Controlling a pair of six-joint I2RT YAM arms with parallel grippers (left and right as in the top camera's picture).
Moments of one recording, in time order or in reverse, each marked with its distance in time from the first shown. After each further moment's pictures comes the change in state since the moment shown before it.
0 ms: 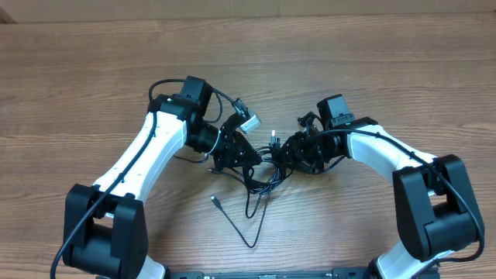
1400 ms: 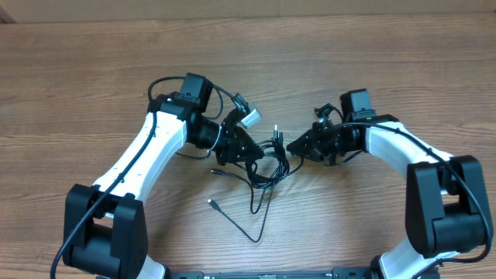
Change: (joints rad) left arm 0.000 0.000 0.000 0.110 0.011 -0.133; right arm -0.148 -0.008 0.002 0.023 -0.124 -0.074
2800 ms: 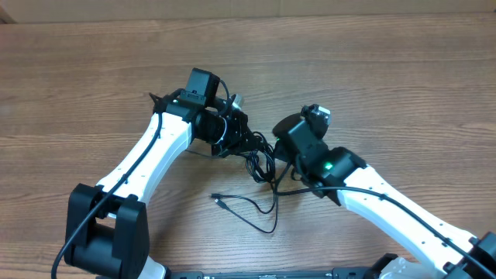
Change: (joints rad) left arm -0.033 0.000 0.000 0.130 -0.252 -1.149; right arm 0.568 -0.360 0.003 -0.025 1.236 0.543
